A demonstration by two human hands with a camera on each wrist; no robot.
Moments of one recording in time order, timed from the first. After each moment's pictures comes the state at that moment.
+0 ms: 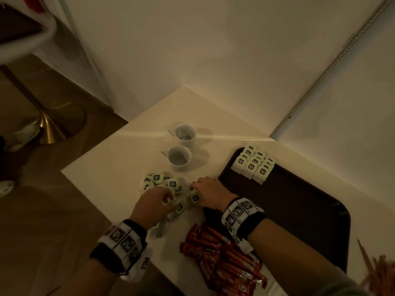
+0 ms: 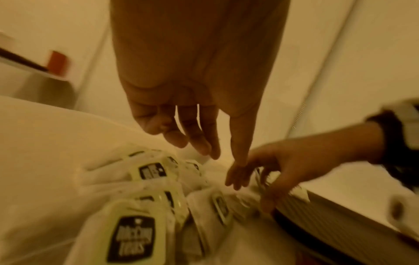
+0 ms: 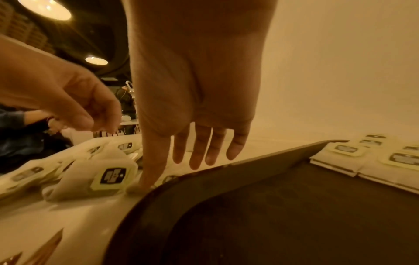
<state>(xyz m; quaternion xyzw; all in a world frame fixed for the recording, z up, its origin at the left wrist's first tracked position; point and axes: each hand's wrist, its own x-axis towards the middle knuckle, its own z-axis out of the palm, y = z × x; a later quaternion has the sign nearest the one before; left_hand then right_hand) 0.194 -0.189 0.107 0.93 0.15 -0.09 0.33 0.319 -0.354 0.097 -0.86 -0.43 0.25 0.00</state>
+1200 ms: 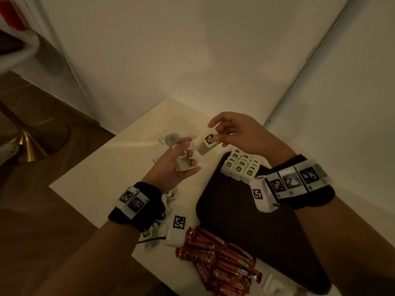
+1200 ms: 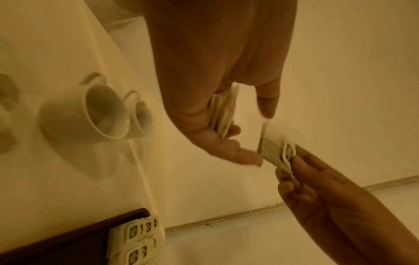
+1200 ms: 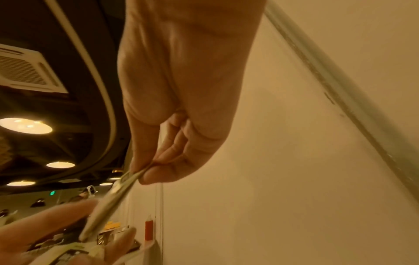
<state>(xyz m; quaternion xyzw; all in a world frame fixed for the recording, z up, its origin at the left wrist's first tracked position) 0.266 -0.219 0.212 0.41 0.15 -0.07 0.90 0.360 -0.387 0.297 -0.83 -0.32 0.18 0.43</state>
